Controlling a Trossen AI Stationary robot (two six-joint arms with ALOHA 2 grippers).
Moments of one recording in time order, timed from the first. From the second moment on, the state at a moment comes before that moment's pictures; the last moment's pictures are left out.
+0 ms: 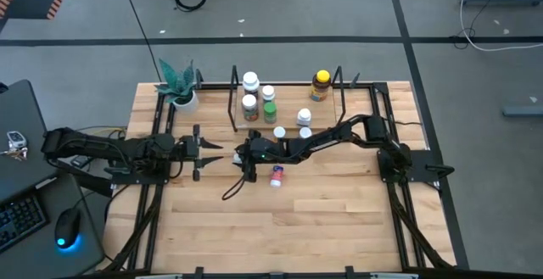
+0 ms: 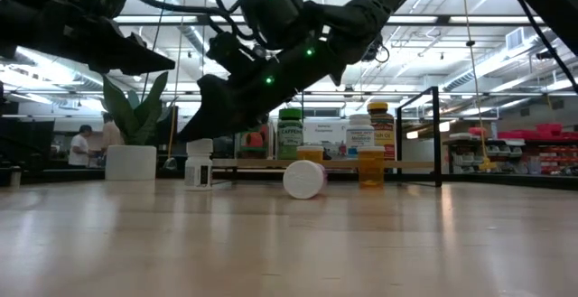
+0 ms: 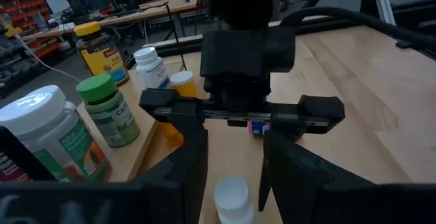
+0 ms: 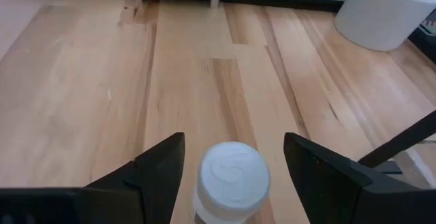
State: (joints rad) left arm -0.05 0.52 0.14 0.21 -0.16 0.16; right arm 0.01 2.19 1.42 0.28 0.17 -0.06
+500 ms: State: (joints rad) left arm -0.05 0.52 0.14 0.21 -0.16 0.17; right arm -0.02 2.19 1.42 0.24 0.10 0.00
